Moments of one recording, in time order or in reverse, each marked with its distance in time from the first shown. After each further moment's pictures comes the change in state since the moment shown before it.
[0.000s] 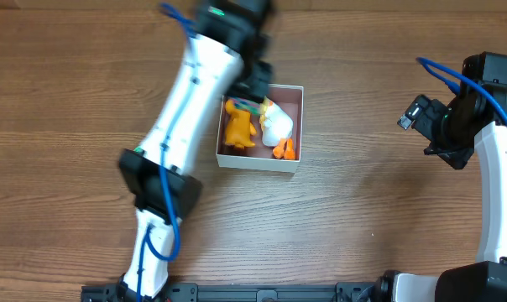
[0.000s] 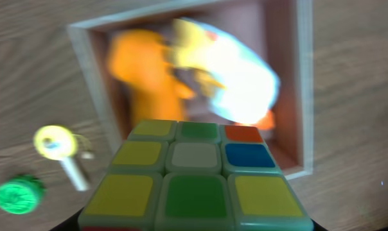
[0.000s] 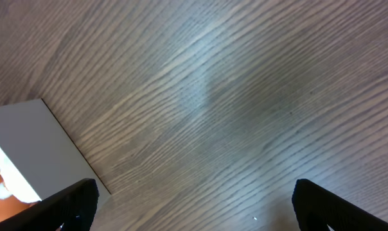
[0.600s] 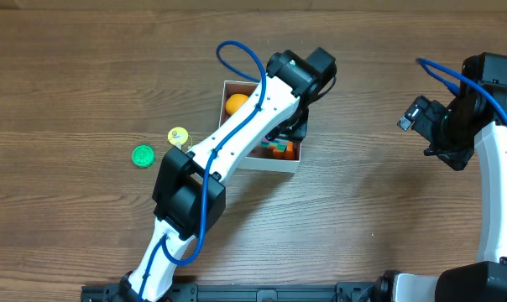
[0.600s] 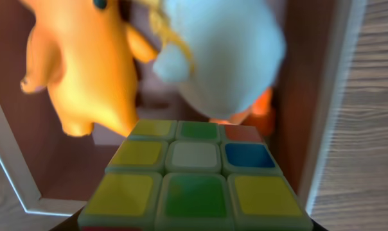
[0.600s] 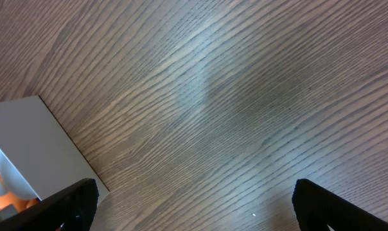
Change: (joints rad) left arm -0.203 0.000 -0.356 0.188 -0.162 -0.369; right arm 0.000 0.000 0.000 -0.009 0.000 0.000
